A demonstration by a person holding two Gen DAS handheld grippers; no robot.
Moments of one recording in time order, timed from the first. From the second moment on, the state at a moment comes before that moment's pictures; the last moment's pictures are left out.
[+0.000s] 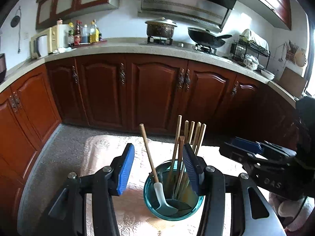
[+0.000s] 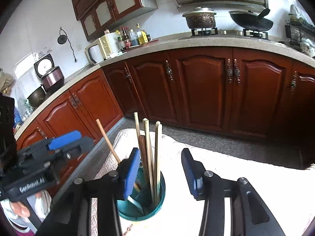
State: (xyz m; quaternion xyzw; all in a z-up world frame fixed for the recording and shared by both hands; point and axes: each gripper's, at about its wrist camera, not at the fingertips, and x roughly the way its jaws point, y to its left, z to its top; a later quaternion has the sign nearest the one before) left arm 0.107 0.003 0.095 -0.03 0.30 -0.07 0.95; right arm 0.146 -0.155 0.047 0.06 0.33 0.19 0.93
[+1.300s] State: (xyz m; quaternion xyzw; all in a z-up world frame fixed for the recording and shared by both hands) left arm 0.027 0.000 0.065 -0.01 0.30 0.02 0.95; right arm 0.056 -0.145 0.029 0.03 0.32 0.12 0.94
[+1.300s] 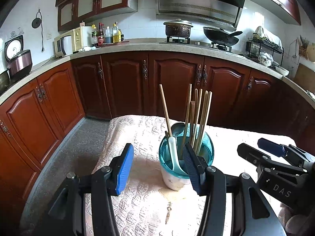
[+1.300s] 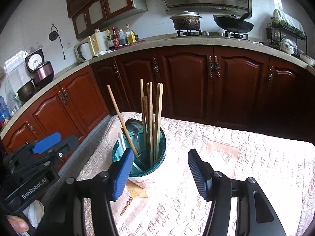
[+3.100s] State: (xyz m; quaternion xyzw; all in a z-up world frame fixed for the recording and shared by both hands) left arm 0.019 -0.009 0.067 -0.01 0.29 0.02 0.96; right arm 0.049 -0.144 0.034 0.02 0.32 0.10 0.94
